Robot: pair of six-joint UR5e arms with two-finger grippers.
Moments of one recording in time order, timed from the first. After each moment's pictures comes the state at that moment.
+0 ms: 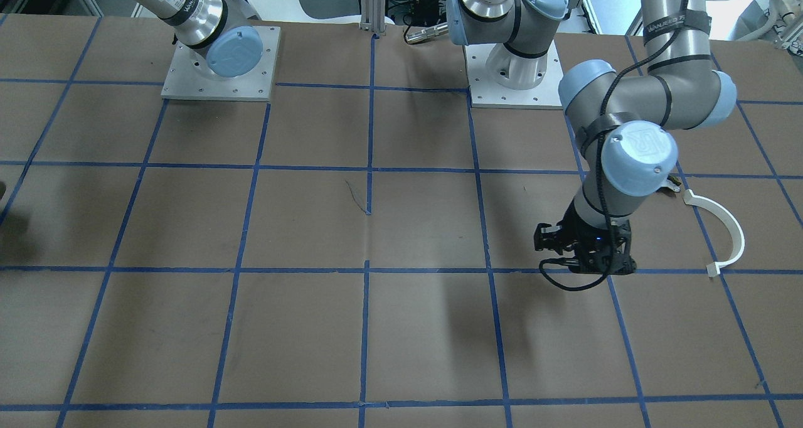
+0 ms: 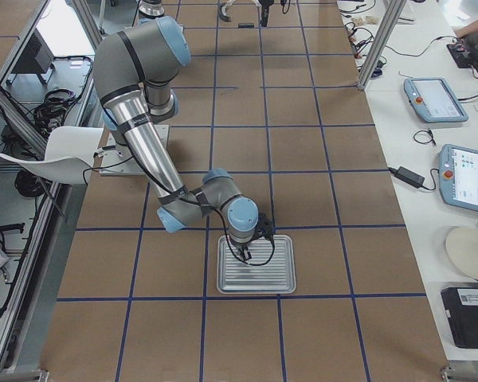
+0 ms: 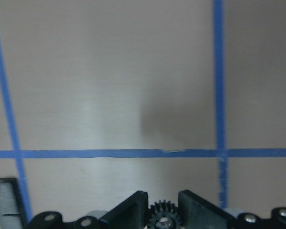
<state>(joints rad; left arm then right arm) -1.39 -1.85 -1.83 -1.05 1.70 0.27 0.56 -1.07 1.76 -2.24 -1.56 -1.34</state>
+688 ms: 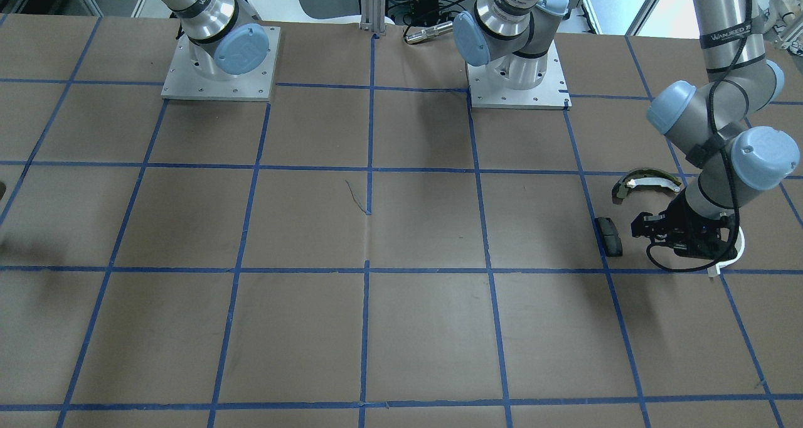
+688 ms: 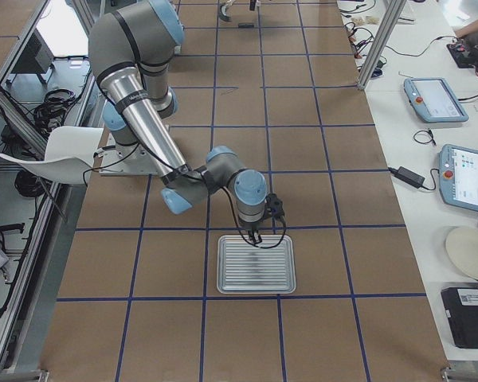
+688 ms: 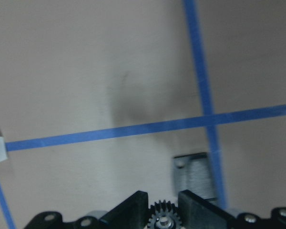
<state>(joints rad) -1.01 -1.90 -1.96 -0.84 1.70 0.71 0.68 -1.21 1.76 -2.20 -1.54 -1.19</state>
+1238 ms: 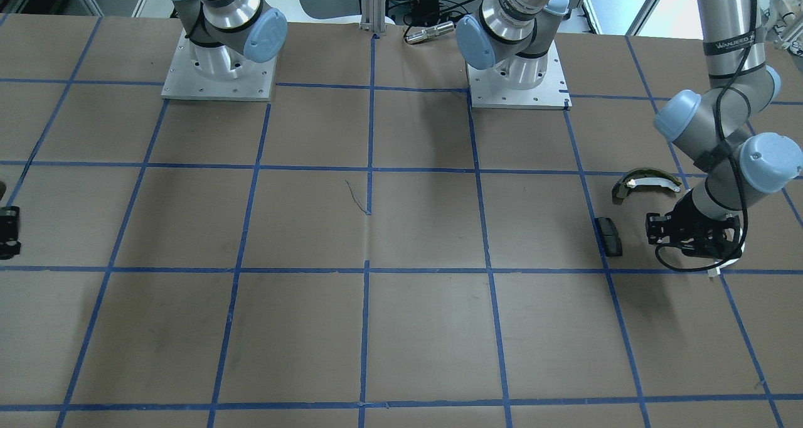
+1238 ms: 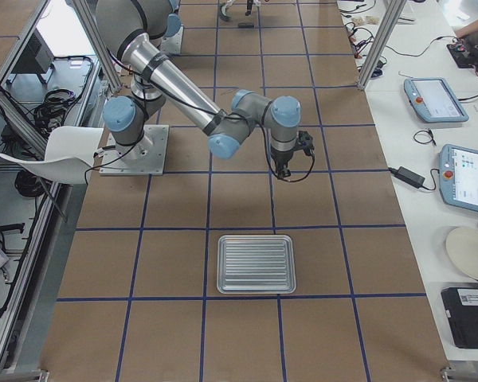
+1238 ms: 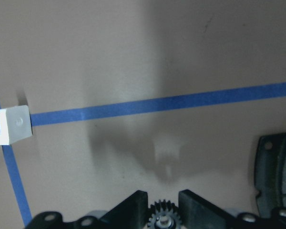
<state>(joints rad) -0.97 -1.93 -1.97 -0.81 1.69 0.73 1.08 -1.27 1.79 -2.16 -1.54 -0.64</state>
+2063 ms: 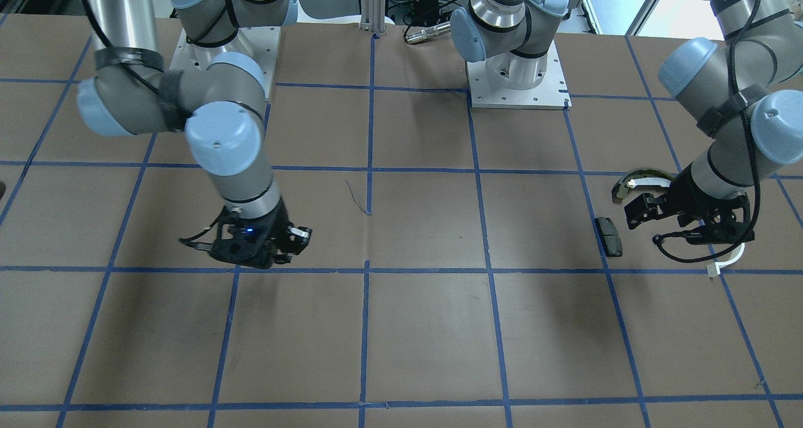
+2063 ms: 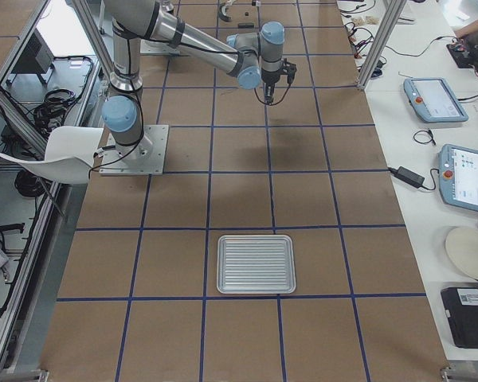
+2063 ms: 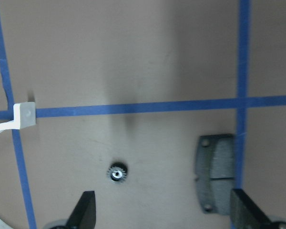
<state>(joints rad) -1.14 -1.77 -1.82 -1.18 1.67 0.39 1.76 -1.22 1.84 -2.28 -1.54 0.39</state>
